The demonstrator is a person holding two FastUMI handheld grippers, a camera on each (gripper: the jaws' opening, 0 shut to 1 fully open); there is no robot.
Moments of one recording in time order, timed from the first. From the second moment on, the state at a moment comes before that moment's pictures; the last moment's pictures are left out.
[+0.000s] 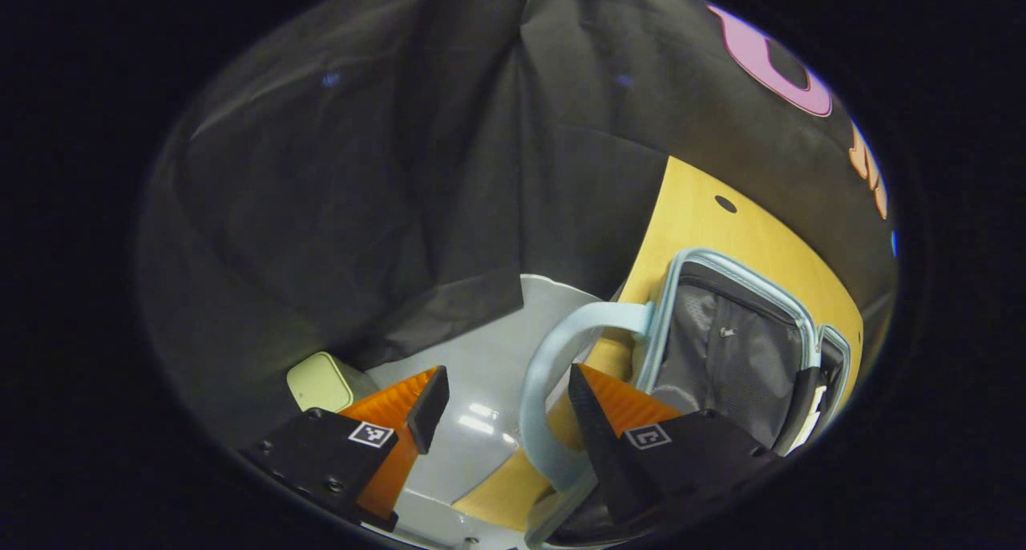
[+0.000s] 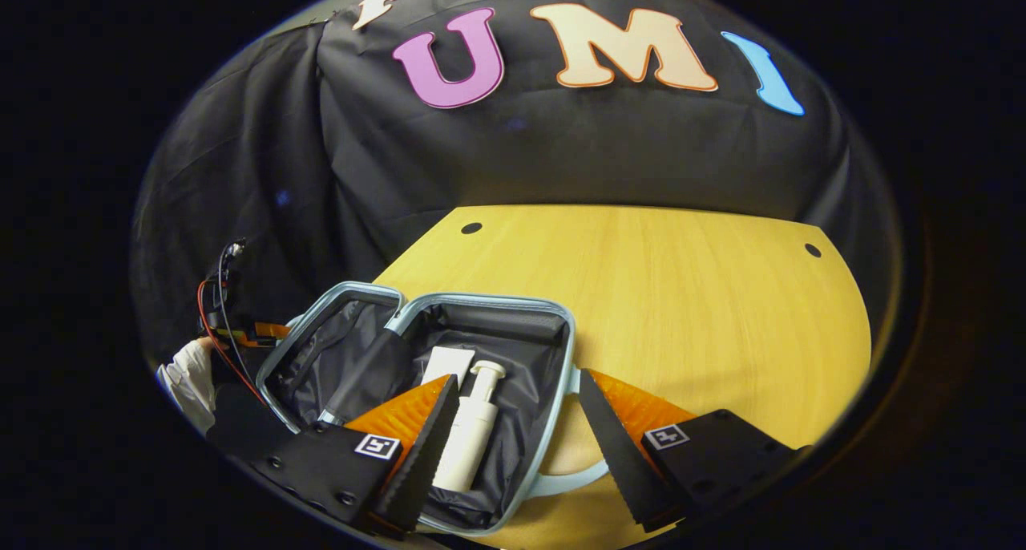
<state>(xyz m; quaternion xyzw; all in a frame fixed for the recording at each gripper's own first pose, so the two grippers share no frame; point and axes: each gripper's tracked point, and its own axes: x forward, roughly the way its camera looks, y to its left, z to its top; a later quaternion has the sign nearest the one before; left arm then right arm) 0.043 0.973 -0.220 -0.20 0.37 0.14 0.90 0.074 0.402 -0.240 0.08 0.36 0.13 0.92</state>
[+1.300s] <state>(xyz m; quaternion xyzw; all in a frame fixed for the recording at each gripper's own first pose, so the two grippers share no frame) 0.016 0.868 0.026 -0.05 0.24 0.05 0.97 0.049 0.339 -0.176 0.06 0.25 0.15 0.95</state>
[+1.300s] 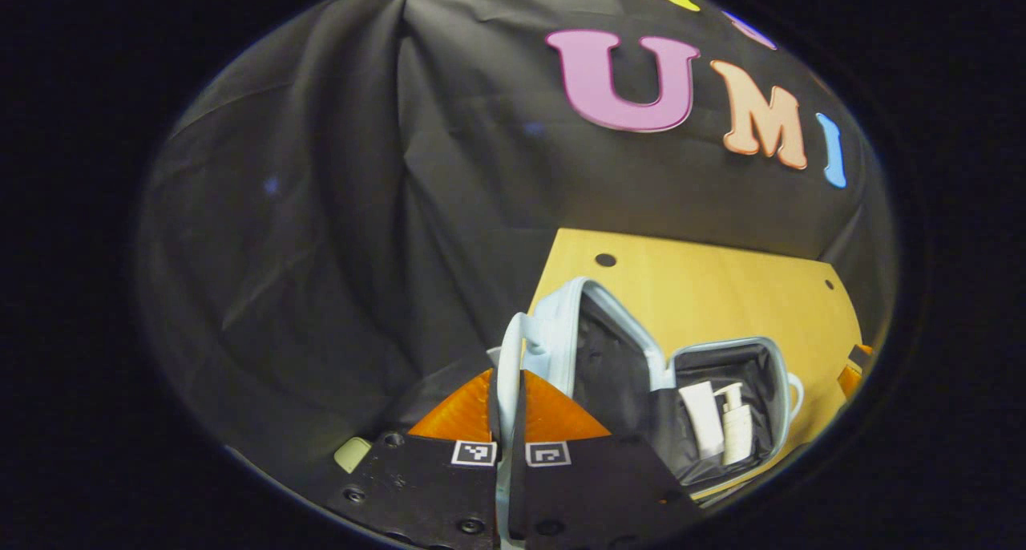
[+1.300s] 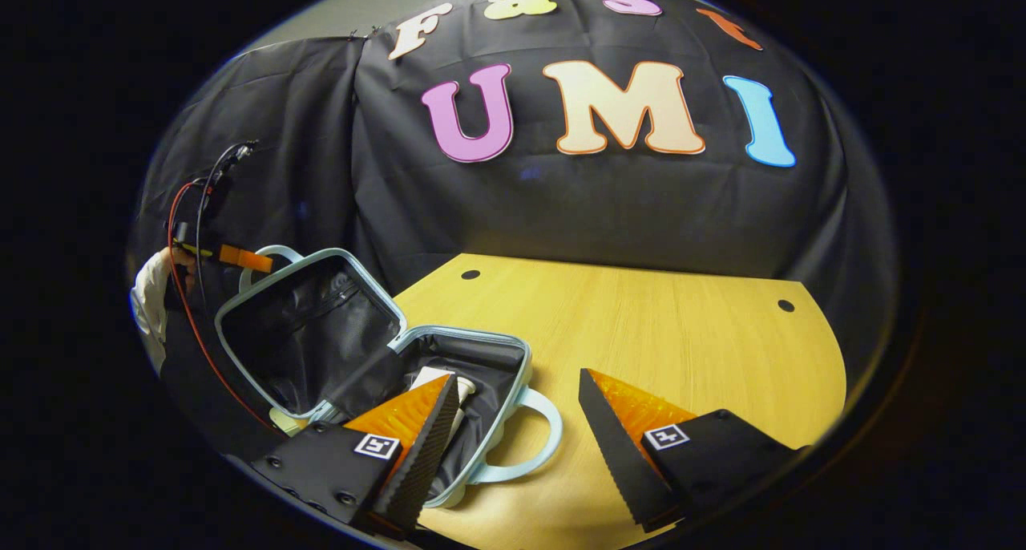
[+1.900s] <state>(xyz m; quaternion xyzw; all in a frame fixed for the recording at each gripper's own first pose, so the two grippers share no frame) -0.001 0.709 0.101 -0.06 0.17 -0.08 0.98 0.019 0.276 -0.153 0.06 0.23 0.14 0.96</state>
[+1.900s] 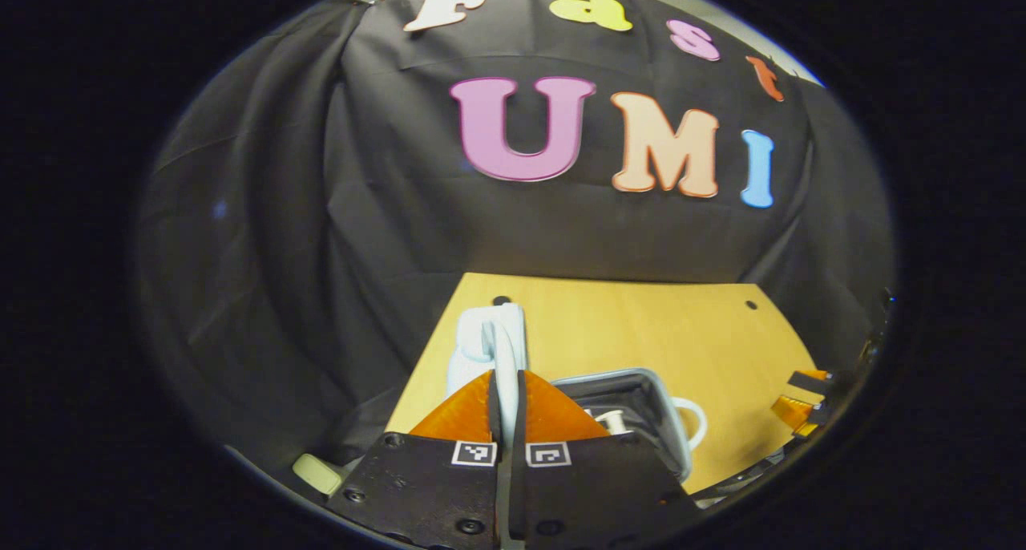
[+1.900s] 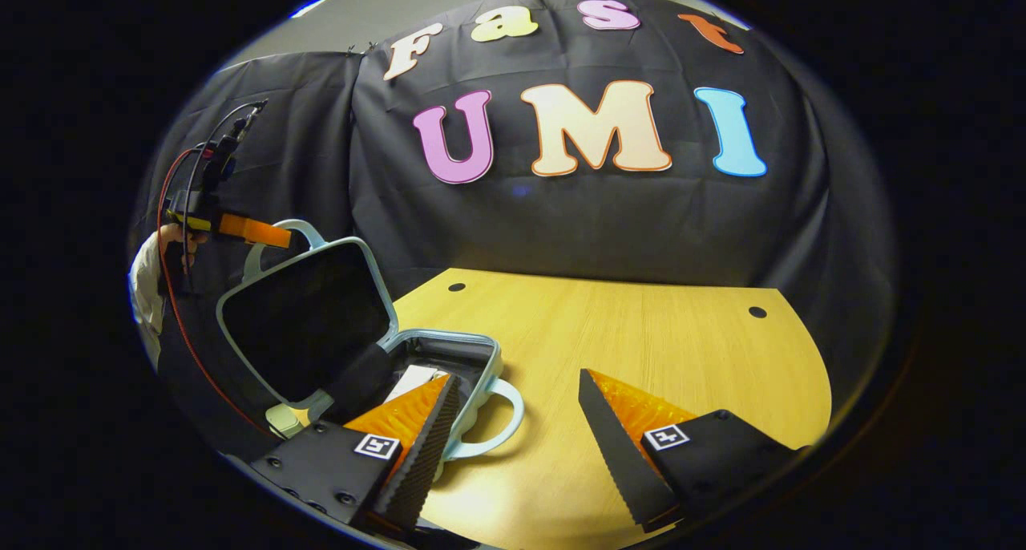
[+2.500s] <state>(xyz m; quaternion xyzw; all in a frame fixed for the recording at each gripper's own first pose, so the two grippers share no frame) -0.003 0.555 0.086 -0.08 0.19 -0.21 0.96 -0.002 0.207 -0.150 0.07 0.22 0.09 0.97</state>
